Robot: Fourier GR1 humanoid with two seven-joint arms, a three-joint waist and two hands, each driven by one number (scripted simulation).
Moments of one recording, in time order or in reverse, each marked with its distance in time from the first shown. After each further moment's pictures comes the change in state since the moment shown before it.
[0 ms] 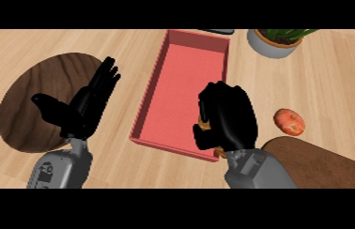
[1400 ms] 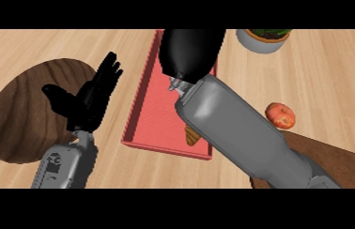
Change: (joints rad) left arm -0.054 -0.018 0.012 0.062 -0.025 0.040 -0.008; right arm -0.687 -0.010 0.005 0.475 0.132 -0.217 0.561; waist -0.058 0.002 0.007
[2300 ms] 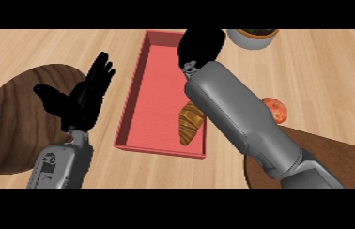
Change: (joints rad) left arm 0.006 0.008 0.035 0.011 0.001 0.019 -0.014; right arm -0.042 -0.002 -0.025 0.423 -0.332 0.026 -0.015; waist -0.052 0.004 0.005
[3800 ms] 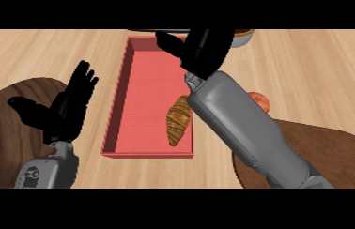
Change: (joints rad) left arm 0.091 0.026 0.051 -0.060 0.016 0.015 0.003; right arm 0.105 0.006 -0.036 -0.286 0.178 -0.920 -0.071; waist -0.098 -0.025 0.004
